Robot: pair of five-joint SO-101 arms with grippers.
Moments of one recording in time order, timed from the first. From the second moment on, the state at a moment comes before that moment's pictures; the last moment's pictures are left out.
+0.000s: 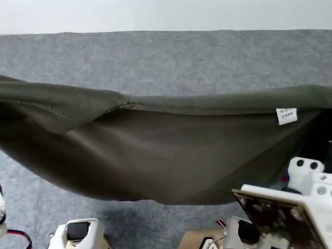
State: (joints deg) left arm -9.9 -38.2 -53.4 77.4 -25.7; right arm 17.8 -46.1 -45.0 89.7 46.5
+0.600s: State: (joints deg) left arm -9.9 -39.3 -45.7 77.0 -25.7; right arm 17.8 -46.1 -39.0 92.9 46.5
